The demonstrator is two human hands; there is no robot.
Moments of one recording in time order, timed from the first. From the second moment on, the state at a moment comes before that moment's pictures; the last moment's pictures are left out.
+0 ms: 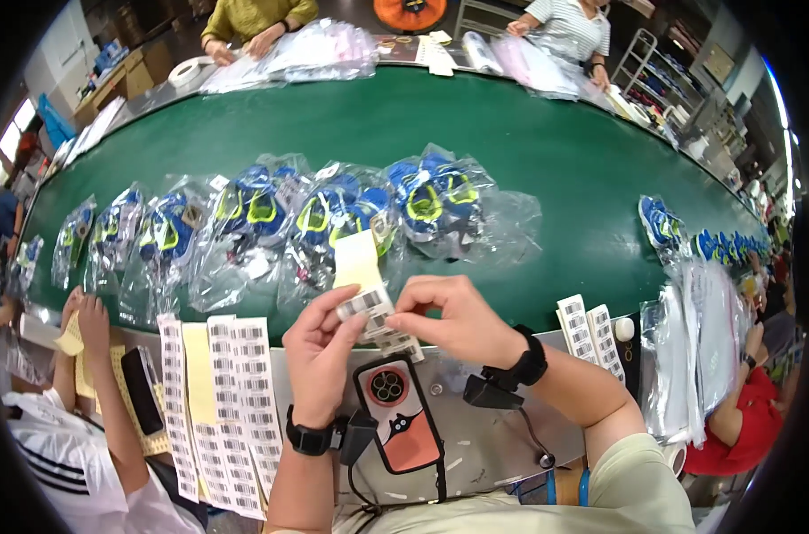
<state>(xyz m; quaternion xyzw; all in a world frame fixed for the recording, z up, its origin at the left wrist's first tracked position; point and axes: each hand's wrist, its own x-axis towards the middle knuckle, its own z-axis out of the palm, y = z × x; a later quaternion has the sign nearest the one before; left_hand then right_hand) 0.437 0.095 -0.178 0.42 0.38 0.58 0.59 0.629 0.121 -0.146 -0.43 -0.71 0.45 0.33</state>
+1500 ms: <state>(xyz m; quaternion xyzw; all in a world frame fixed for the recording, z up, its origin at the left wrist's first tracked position) 0.449 0.091 -0.246 0.25 0.27 0.54 0.75 0.798 0.357 -0.251 -0.70 -0.55 0.29 0.36</state>
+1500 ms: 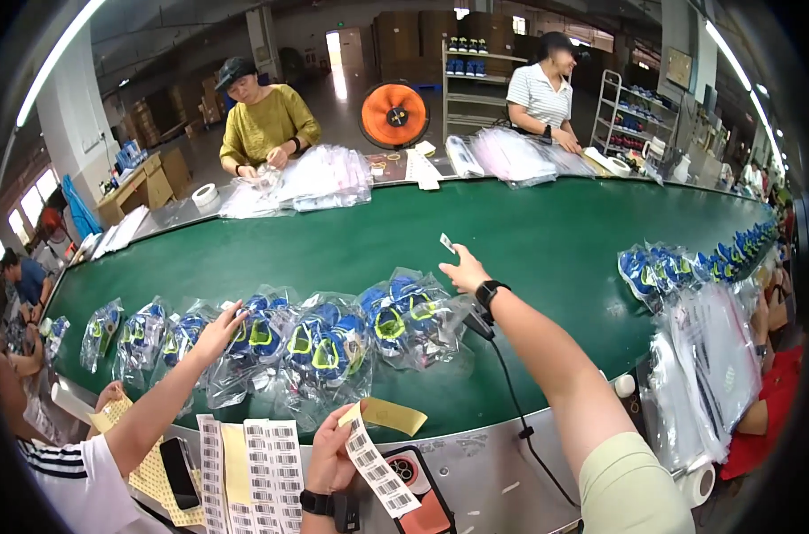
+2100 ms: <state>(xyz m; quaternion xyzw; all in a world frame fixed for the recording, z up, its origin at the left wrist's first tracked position) 0.453 0.108 -0.245 0.21 0.31 0.58 0.72 0.811 0.307 -0.262 -0.61 -0.39 0.43 0.54</state>
